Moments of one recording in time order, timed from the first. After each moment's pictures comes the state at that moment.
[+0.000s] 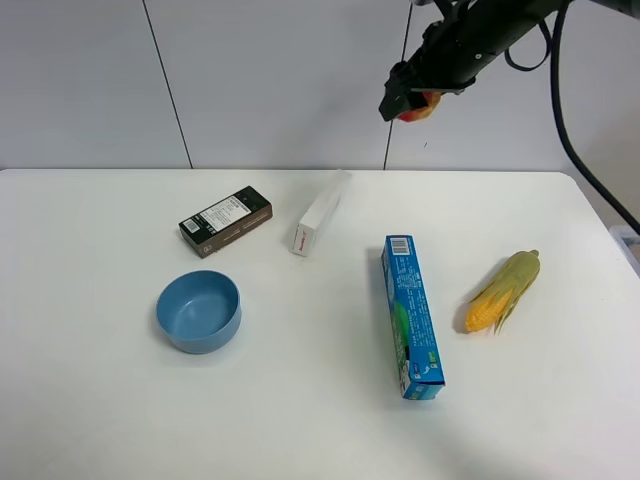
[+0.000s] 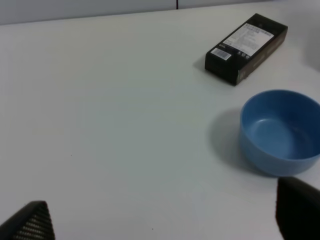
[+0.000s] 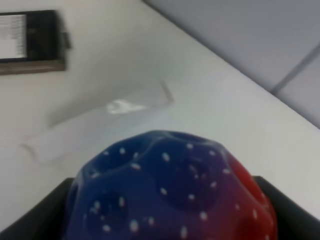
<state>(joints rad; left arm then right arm) 0.02 -0.01 -0.51 -0.01 1.05 0.03 0.29 1.90 -1.79 0.36 0.96 -0.59</state>
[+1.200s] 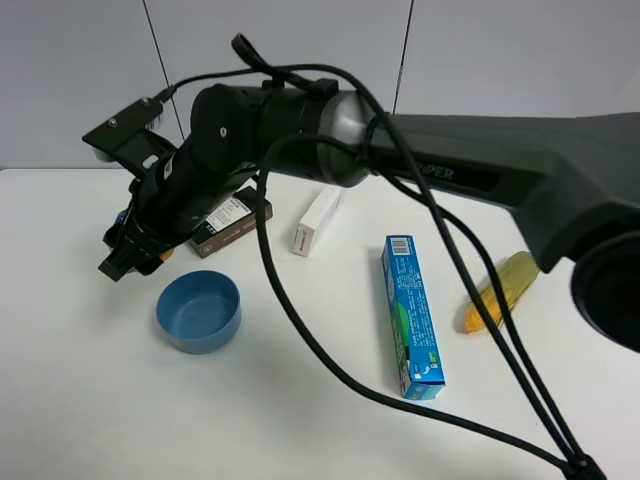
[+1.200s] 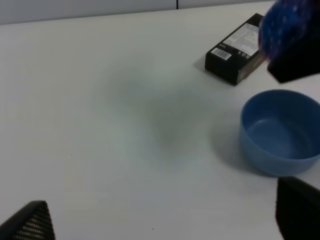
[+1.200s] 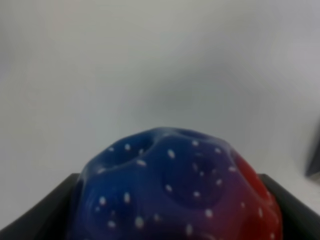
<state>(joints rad) 0.02 -0.01 -0.51 -0.01 1.05 0.03 0.95 2.16 -1.79 0.42 0.62 -0.49</state>
